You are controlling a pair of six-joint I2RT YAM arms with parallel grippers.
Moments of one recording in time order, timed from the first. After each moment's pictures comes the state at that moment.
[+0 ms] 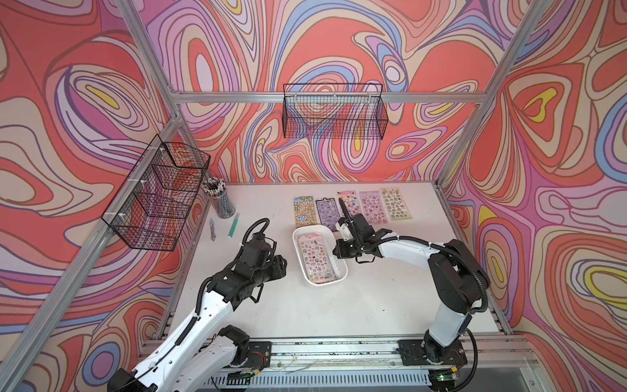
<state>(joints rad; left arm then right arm) -0.46 0.86 0.71 -0.66 0.00 -0.66 0.56 1.77 1.07 -0.23 -0.35 0.47</state>
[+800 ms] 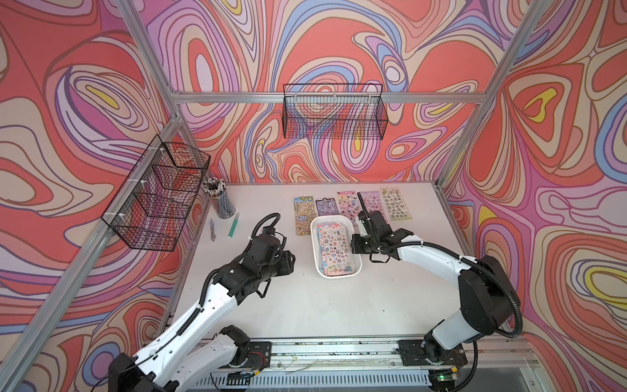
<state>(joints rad) -0.60 0.98 0.82 -0.63 -0.04 -0.67 0.53 1.59 1.03 -0.40 -0.09 0.46</state>
